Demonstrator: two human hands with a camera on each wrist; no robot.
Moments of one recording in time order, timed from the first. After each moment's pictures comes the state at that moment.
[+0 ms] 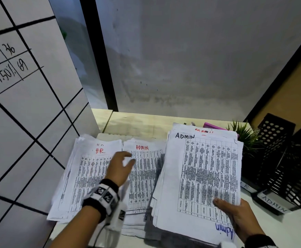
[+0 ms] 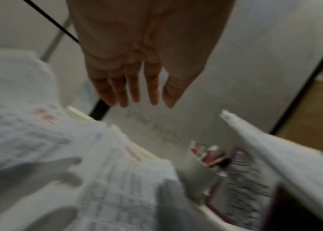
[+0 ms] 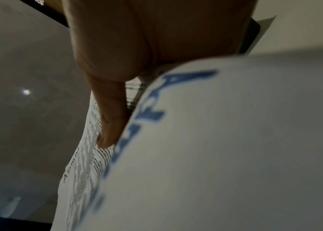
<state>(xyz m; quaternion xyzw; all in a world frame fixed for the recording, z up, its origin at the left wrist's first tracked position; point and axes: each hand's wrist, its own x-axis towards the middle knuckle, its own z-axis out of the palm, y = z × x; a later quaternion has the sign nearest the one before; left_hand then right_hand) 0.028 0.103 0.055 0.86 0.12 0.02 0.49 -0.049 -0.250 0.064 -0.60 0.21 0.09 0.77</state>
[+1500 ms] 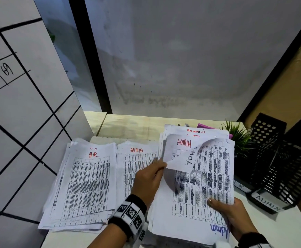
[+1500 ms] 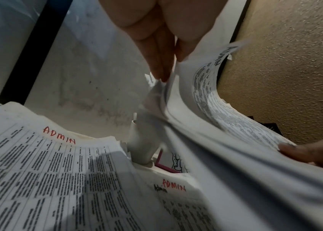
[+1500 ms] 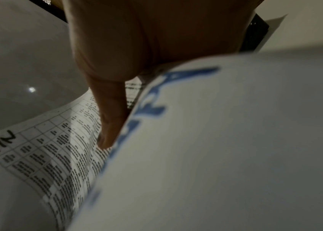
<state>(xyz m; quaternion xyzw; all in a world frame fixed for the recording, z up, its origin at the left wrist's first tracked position) 0.006 0.000 0.061 0.82 -0.12 0.21 0.52 -0.040 -0.261 0.045 -0.62 0.20 0.10 0.75</state>
